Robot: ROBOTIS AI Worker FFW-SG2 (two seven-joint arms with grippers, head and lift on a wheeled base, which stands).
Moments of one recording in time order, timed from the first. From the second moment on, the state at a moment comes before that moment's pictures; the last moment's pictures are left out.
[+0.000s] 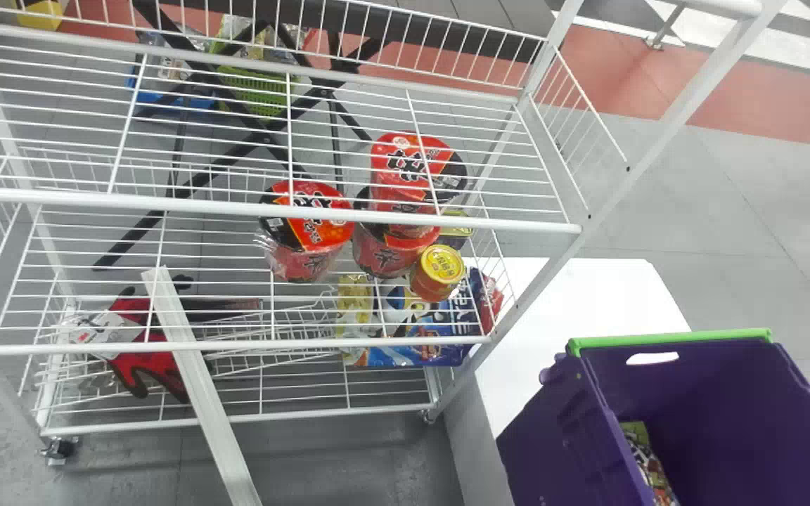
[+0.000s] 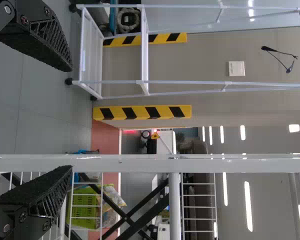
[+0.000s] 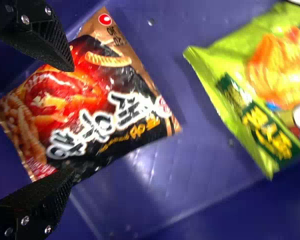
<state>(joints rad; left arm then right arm) 0.57 0.18 0.10 -1.73 0.17 -0.39 0.07 0.43 -0.25 -0.69 -1.50 0.31 1.33 0.63</state>
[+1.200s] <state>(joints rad) 0.57 0.18 0.10 -1.72 0.17 -0.40 0.07 0.40 -0.29 -0.62 -1.30 0.37 1.06 0.63</state>
